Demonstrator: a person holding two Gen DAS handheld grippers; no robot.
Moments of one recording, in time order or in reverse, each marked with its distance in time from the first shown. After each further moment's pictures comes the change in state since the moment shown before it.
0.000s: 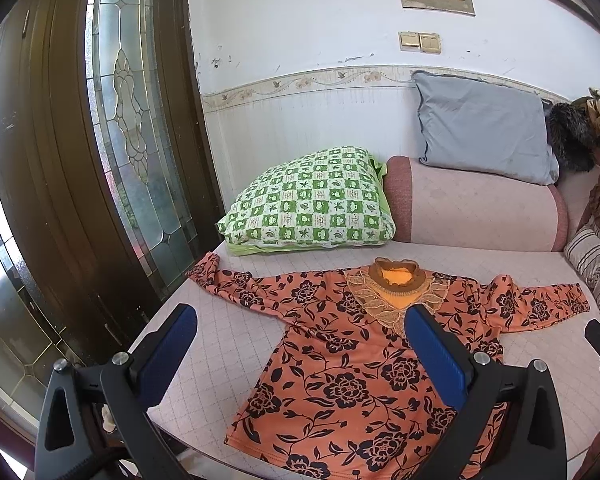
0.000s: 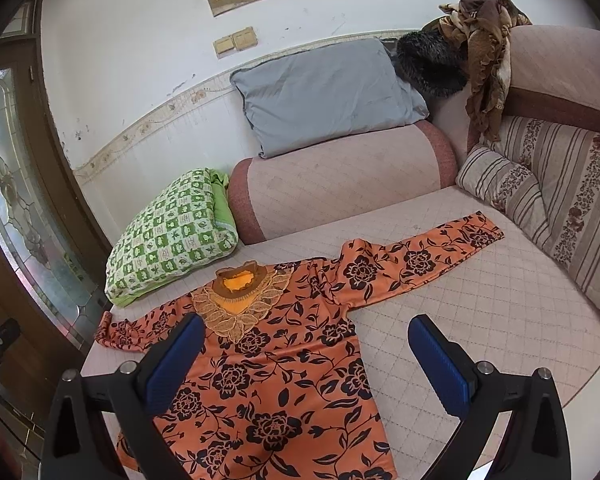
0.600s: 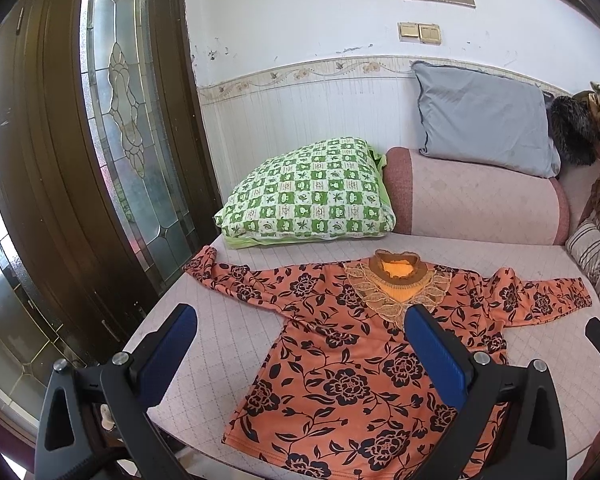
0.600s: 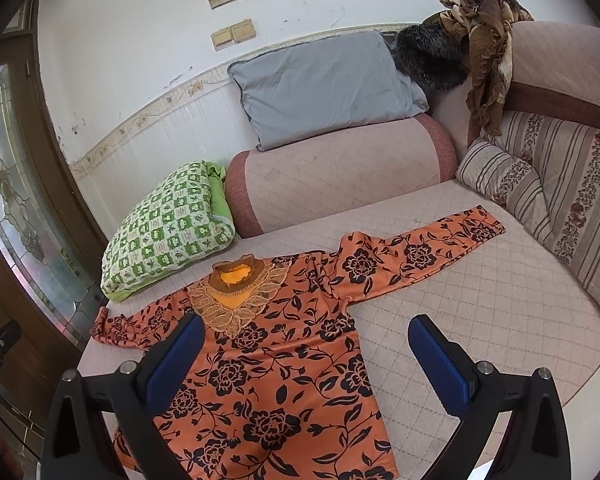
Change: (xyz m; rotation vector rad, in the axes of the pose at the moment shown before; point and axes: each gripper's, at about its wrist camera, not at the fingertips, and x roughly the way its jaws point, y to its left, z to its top) left arm 0.017 -0.004 -0.007 0.008 0.024 -0.003; right arm 0.012 0.003 -0.006 -0.006 0.018 -0.014
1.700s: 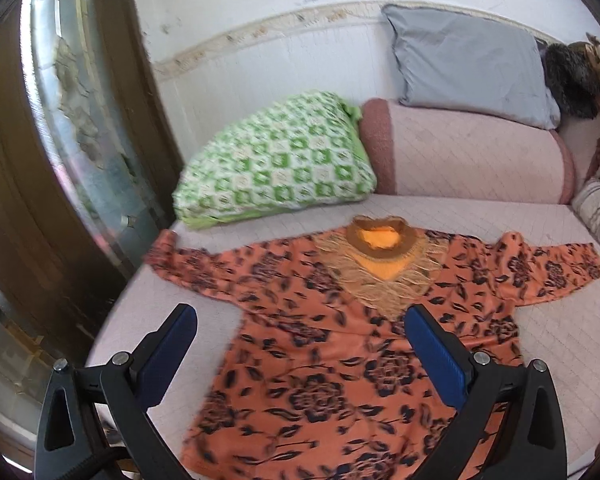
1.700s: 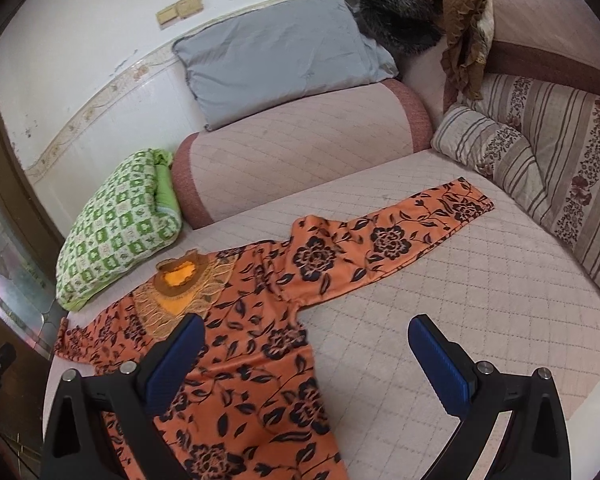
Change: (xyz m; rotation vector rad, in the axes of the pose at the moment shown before) left arm 0.112 -0.073 -0.002 0.086 0.152 -0.072; right arm 0.099 -0.067 0.016 0.073 0.083 -0.107
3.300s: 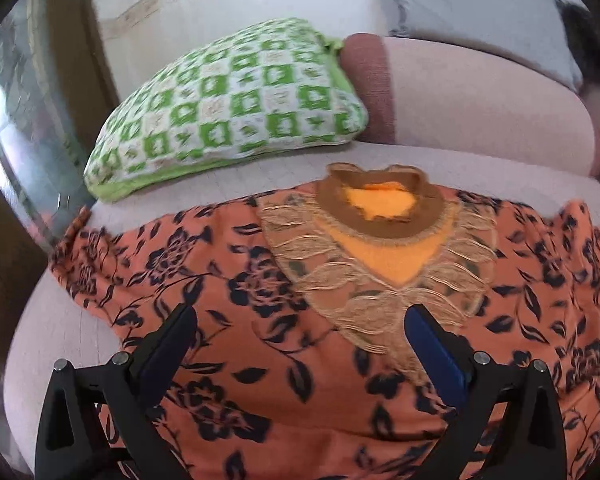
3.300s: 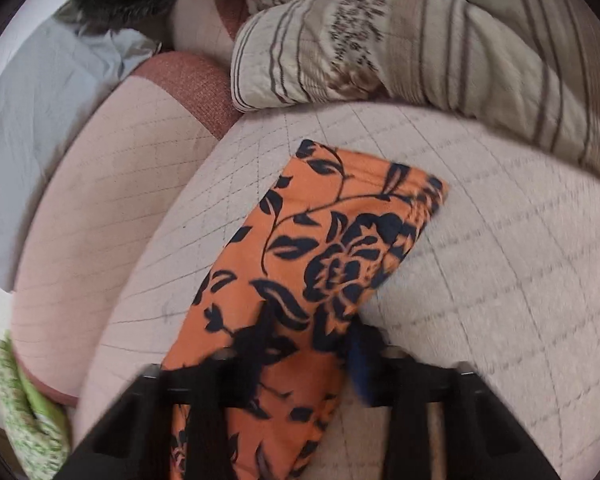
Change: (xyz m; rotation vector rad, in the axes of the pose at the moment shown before) left arm 0.222 -0.039 -0.020 -0.014 0.074 -0.032; right arm 0.276 -0.253 0.091 0.580 0.053 -0.242
